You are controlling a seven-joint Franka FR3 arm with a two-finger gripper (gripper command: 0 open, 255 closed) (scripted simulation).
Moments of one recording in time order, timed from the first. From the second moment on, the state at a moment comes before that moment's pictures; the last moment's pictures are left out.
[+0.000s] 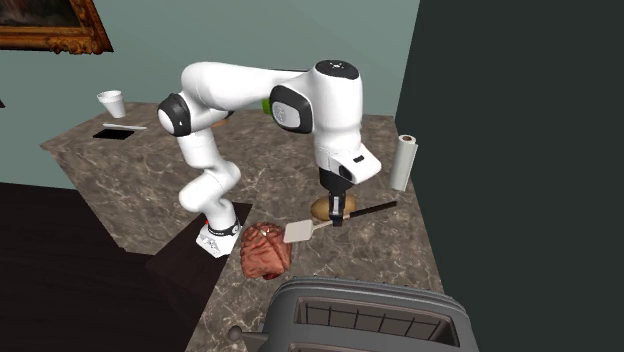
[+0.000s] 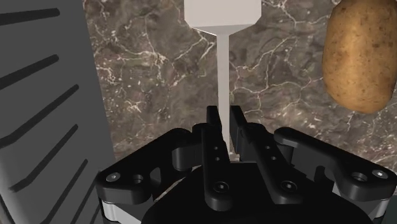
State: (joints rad) arm -0.10 -0.05 -0.13 -1.56 0.03 1.57 -0.50
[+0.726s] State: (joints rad) arm -0.10 -0.08 -0.13 -1.75 0.02 1.72 -0.50
